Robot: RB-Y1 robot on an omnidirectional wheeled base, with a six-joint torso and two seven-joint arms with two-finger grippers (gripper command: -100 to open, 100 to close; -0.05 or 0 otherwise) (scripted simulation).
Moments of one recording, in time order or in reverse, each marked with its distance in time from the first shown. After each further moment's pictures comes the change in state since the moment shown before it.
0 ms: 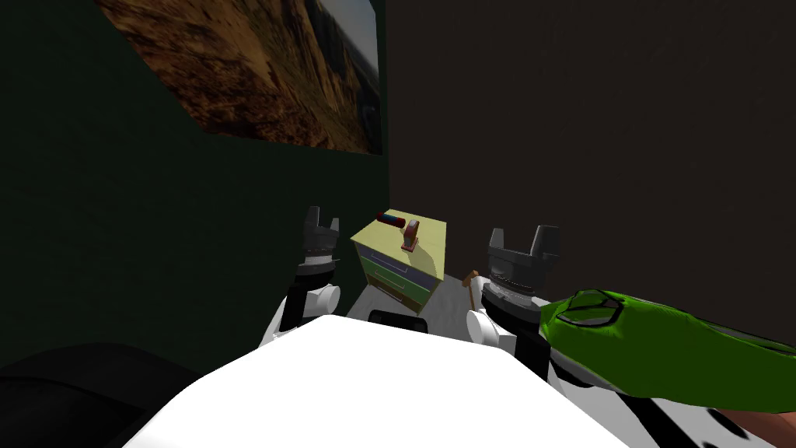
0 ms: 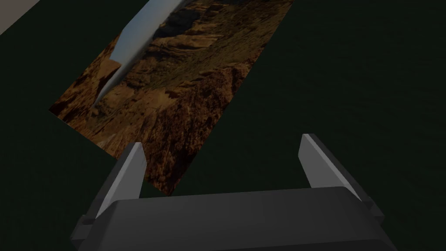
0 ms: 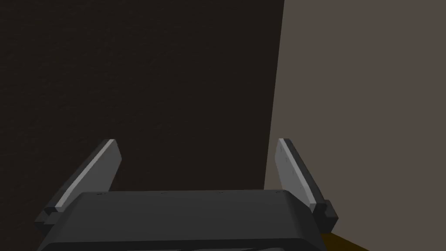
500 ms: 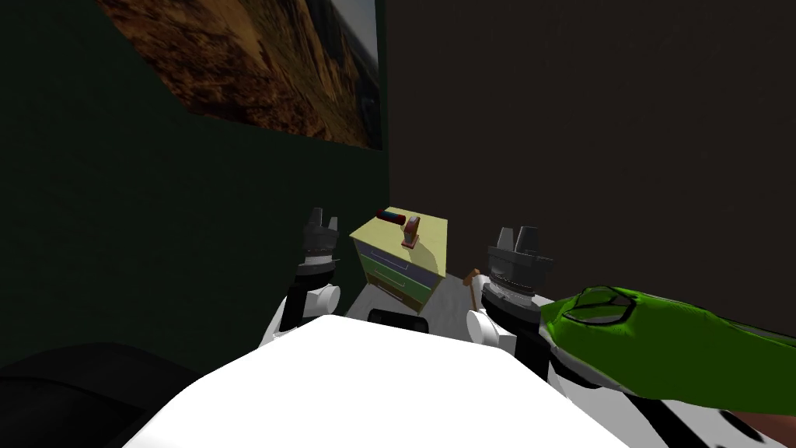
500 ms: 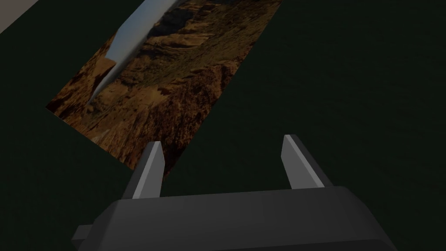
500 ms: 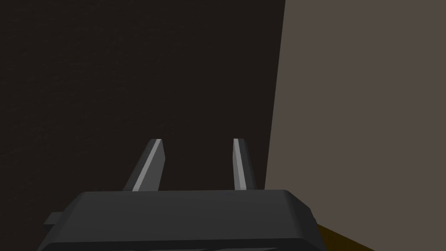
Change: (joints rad) left arm 0.000 0.000 0.000 0.000 0.000 0.000 0.000; right arm 0.000 0.000 0.000 0.000 0.000 0.000 0.000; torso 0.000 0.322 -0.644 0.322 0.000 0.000
